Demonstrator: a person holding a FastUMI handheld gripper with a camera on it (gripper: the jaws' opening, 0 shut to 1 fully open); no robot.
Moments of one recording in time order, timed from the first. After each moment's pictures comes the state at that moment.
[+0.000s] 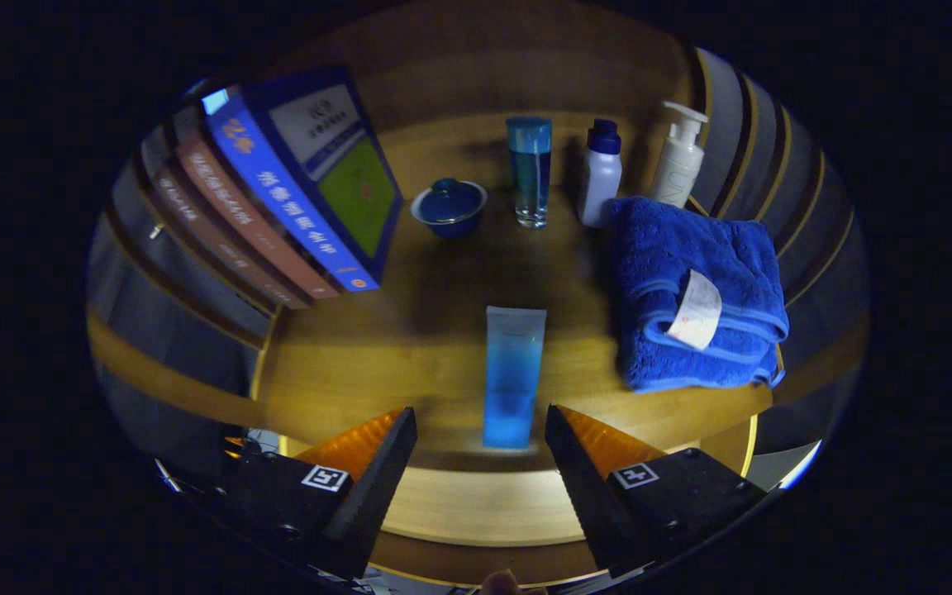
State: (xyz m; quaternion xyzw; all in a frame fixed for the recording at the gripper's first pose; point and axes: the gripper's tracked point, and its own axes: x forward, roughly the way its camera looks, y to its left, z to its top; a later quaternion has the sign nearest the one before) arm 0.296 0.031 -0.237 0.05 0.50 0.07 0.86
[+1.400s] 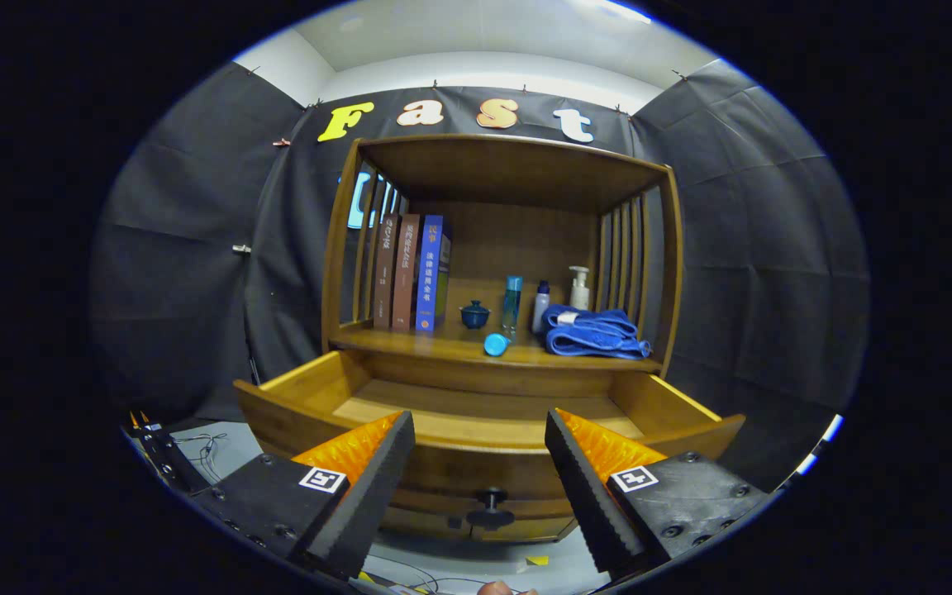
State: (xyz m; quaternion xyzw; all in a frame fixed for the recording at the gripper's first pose) arm 0.027 -0.007 -0.264 -0.04 0.05 0.05 1.00
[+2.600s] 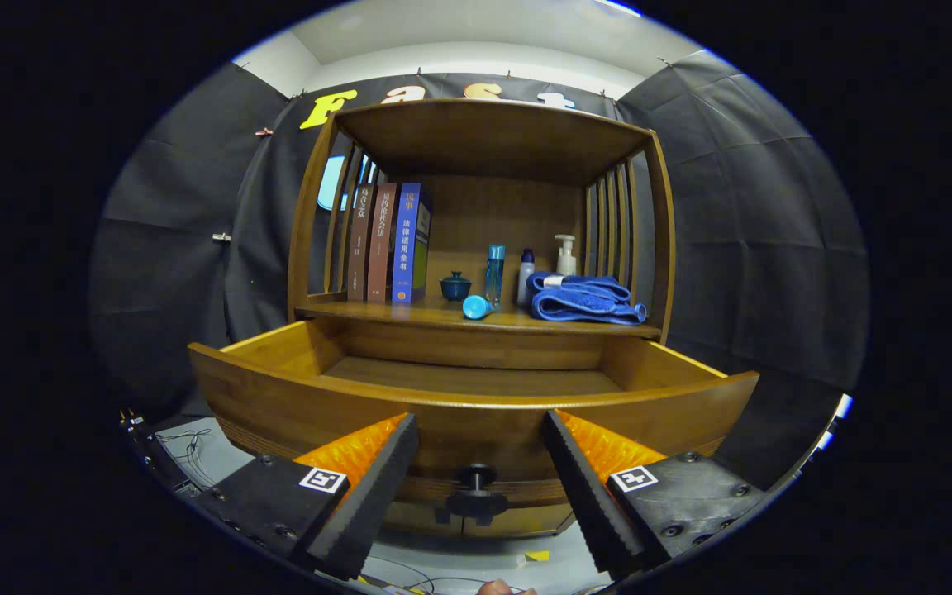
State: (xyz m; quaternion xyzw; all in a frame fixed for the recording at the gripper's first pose) arm 0.069 -0.020 -0.293 -0.04 0.06 0.03 1.00
